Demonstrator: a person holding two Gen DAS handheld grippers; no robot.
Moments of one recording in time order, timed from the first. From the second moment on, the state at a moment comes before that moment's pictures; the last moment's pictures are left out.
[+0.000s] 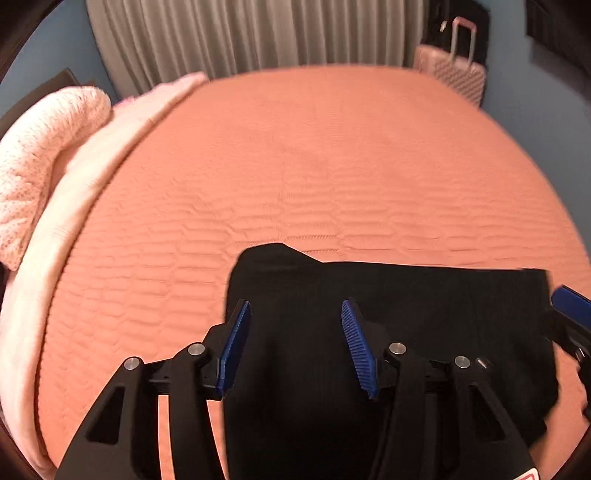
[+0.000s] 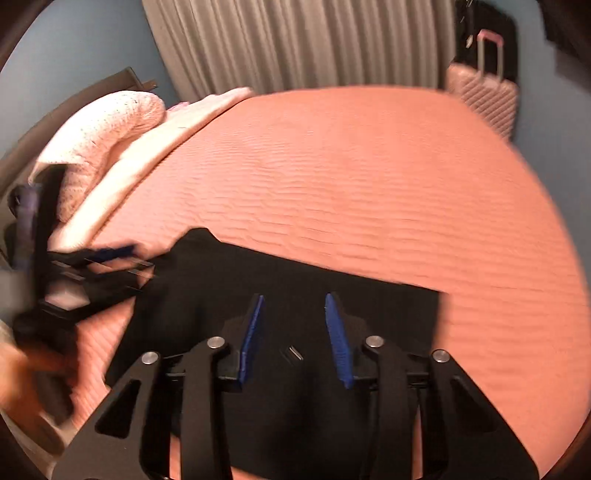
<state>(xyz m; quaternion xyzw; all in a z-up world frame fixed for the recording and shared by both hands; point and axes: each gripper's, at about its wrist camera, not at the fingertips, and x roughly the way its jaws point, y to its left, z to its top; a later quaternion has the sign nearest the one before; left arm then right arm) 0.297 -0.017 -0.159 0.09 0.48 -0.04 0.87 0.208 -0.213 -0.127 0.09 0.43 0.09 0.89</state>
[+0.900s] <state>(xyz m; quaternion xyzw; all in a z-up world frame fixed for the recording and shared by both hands) 0.235 0.024 -0.184 0.07 0.50 0.00 0.86 0.132 -0.220 -0.189 0.02 0.51 -0.03 0.86</state>
